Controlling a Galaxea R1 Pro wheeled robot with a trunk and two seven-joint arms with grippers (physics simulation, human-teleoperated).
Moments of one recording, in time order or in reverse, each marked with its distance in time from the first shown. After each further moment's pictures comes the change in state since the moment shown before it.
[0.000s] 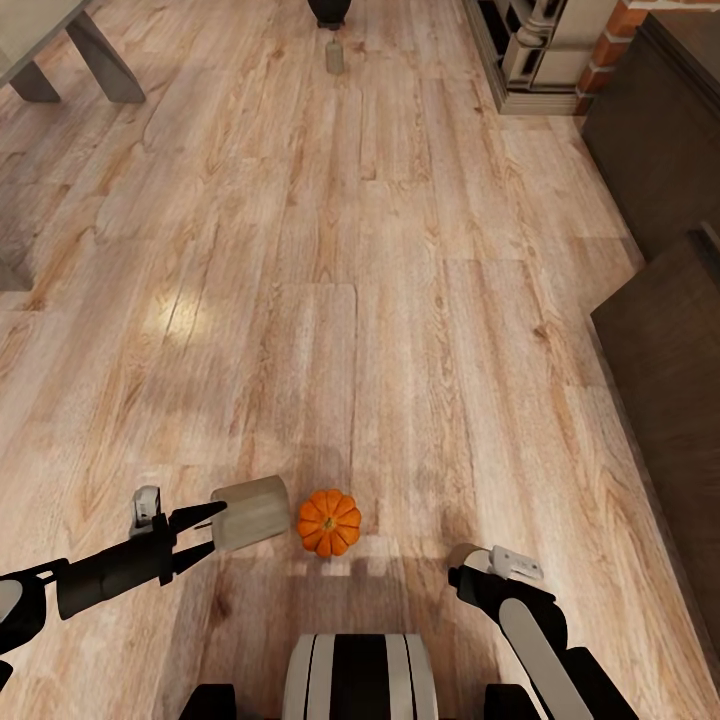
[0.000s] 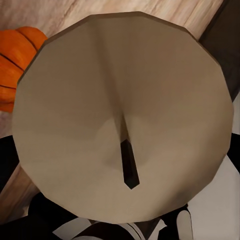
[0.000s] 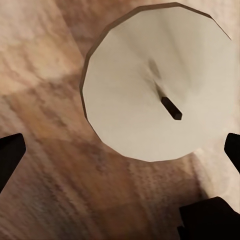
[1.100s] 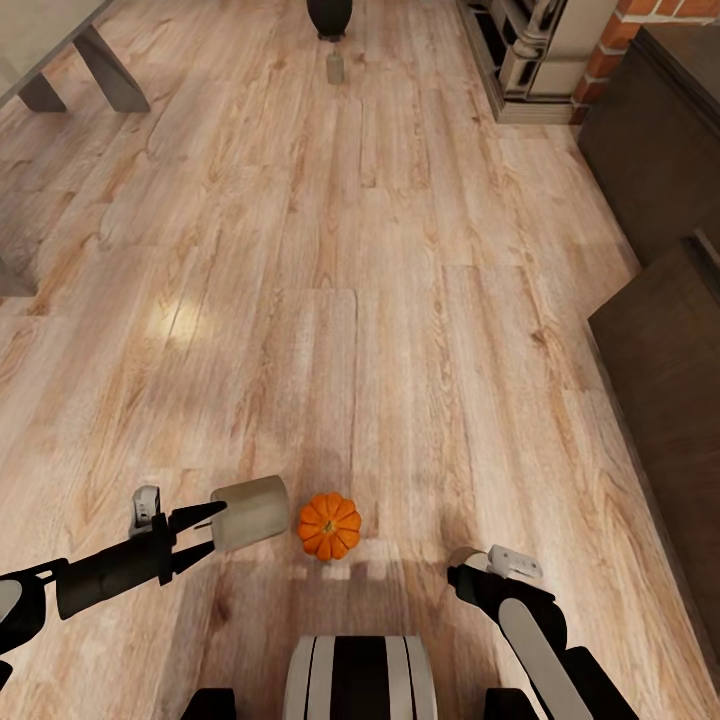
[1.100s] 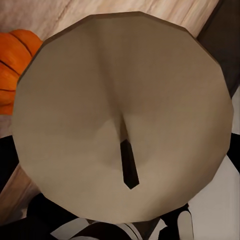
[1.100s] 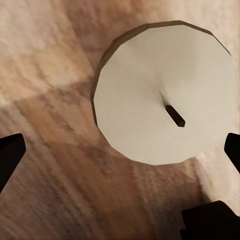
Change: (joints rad) left arm 0.000 0.000 0.001 -0.001 0.000 0.000 0.000; right arm 0.000 0.000 0.005 -0.007 0.000 0.000 0.000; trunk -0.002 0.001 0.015
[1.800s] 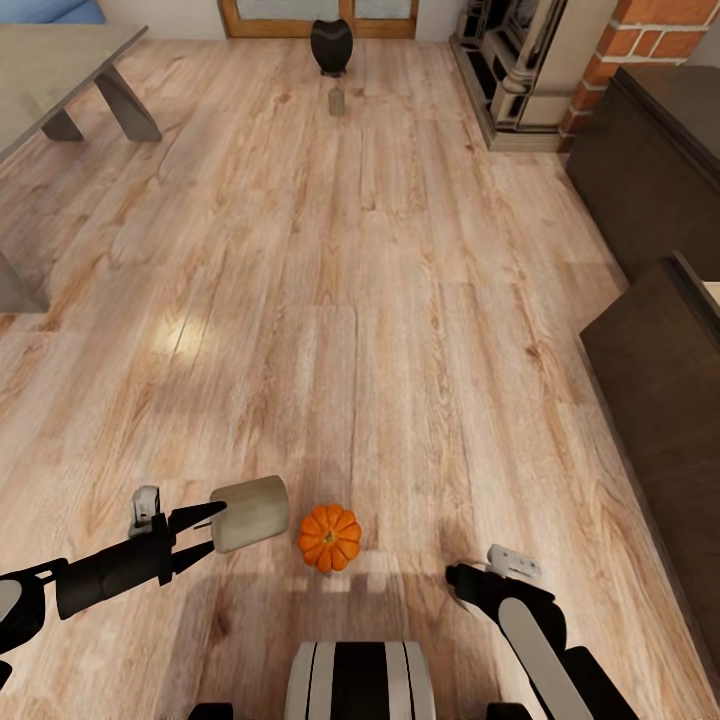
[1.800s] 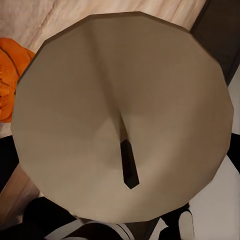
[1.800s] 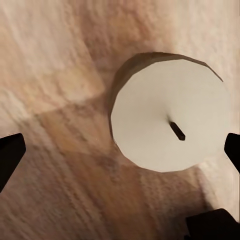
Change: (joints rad) left arm 0.000 0.001 0.001 0.000 0.000 0.000 0.000; right arm 0.000 0.001 0.001 -0.006 -0.005 0.003 -0.001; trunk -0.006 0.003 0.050
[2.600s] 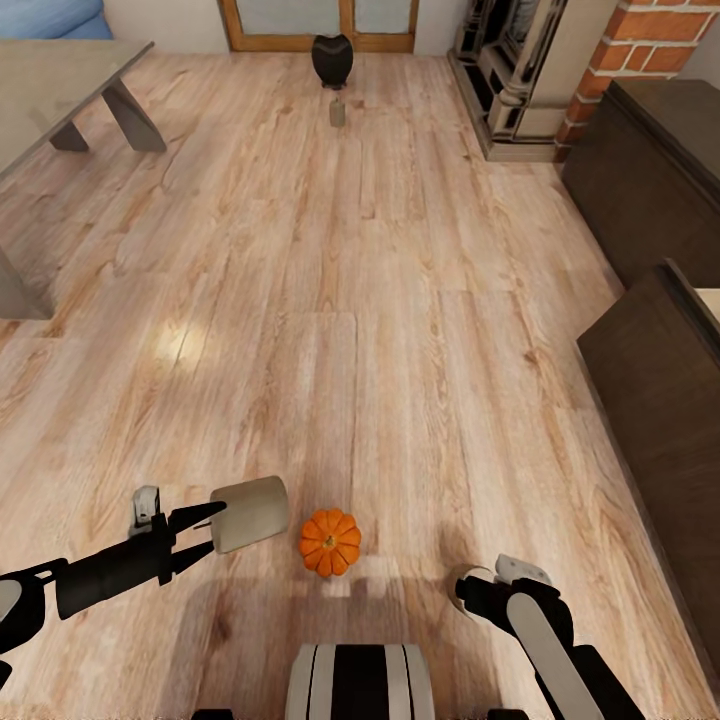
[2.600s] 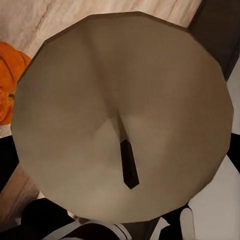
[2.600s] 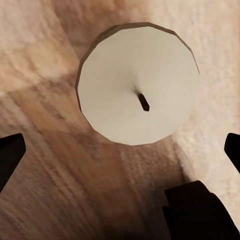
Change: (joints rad) left arm 0.000 0.000 0.001 0.000 -0.002 0.000 0.000; right arm 0.000 0.003 -0.047 0.007 -0.061 0.118 -0.080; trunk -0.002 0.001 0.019
